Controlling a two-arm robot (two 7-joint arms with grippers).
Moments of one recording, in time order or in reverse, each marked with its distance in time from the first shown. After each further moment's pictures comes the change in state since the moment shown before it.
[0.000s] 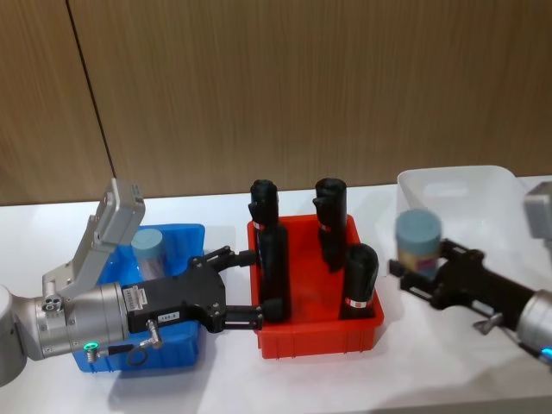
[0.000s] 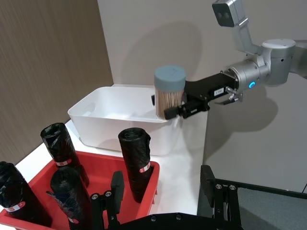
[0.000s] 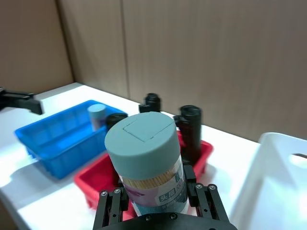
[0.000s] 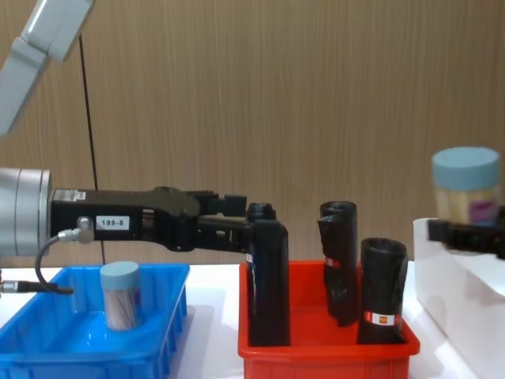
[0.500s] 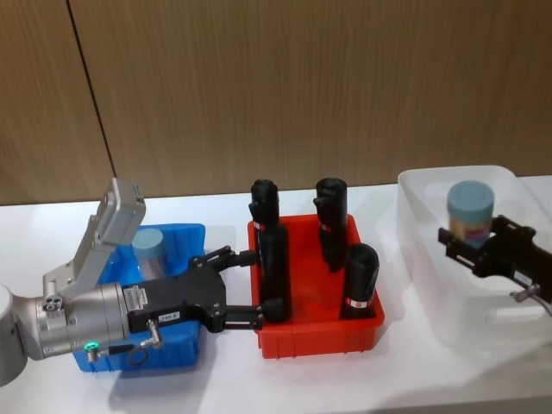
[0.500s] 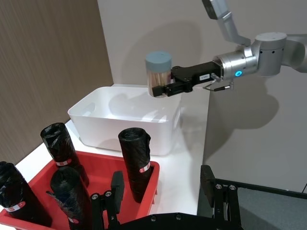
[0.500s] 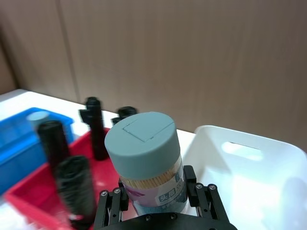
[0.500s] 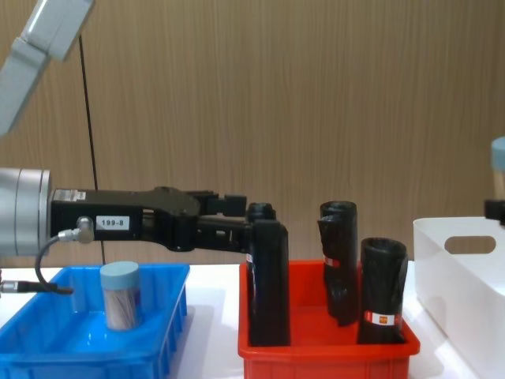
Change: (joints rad) left arm 0.000 0.000 0.000 0.000 0.000 0.000 0.000; right arm 0.027 0.033 0.048 0.042 0.033 0.016 -0.130
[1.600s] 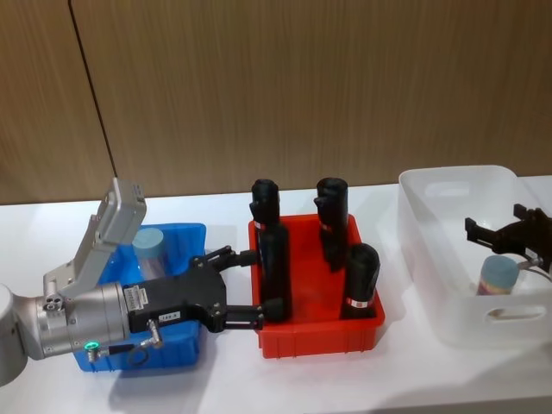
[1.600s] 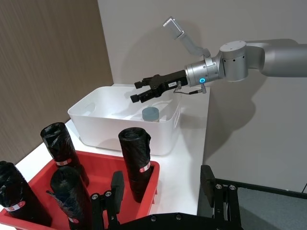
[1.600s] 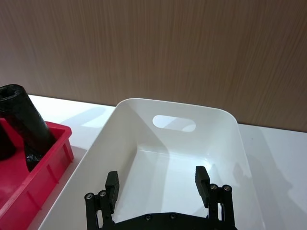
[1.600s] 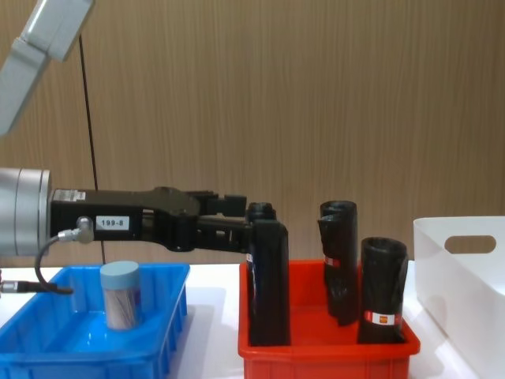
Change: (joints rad) left arm 0.000 0.000 0.000 0.000 0.000 0.000 0.000; right arm 0.244 -0.093 -0.023 0.372 -0.109 0.046 -0.120
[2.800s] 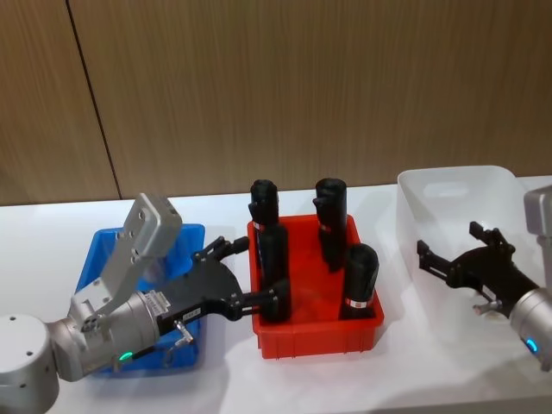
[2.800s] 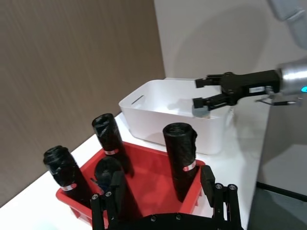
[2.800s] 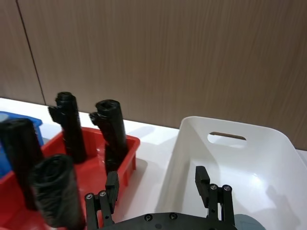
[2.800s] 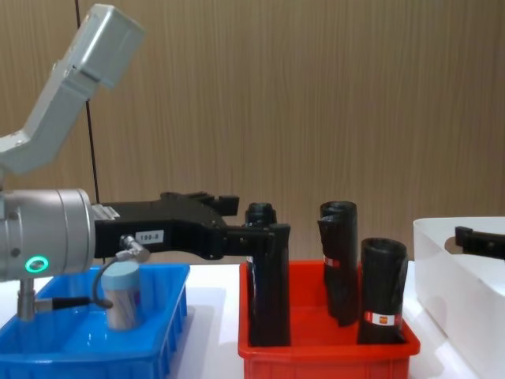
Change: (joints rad) left arm 0.080 -0.024 0.041 -0.093 0.073 -0.039 0.357; right arm -0.268 -0.047 -0.016 -0.345 -0.032 -0.094 -0.099
